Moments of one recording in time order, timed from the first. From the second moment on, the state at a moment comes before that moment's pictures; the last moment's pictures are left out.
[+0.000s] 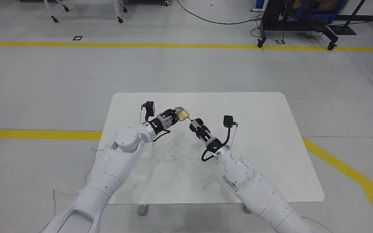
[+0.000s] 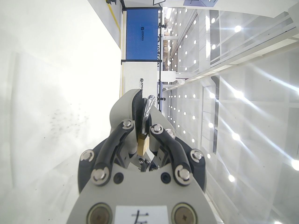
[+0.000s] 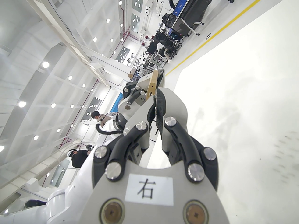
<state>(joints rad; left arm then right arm) 0.91 -1.30 -0.98 -1.01 -0.51 -0.12 -0.61 -1.23 -1.27 0.88 -1.34 -0.06 -0.31 -0.08</state>
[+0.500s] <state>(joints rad) 0.91 -1.31 -0.99 -0.99 -0.49 -0.13 -0.60 -1.24 -1.29 0.90 -1.35 -0.09 -0.31 -0.05</state>
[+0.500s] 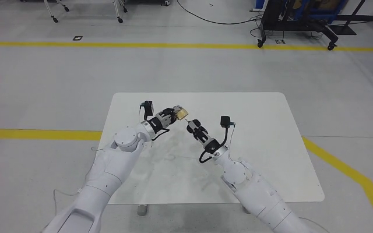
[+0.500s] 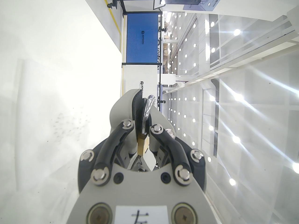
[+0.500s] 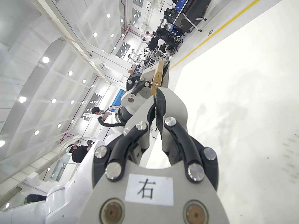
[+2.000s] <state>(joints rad) 0.91 -1.33 -1.03 -0.98 -0.45 -0.12 -0.62 -1.24 -1.35 0.94 -1.31 -0.08 -0.29 -0.04</state>
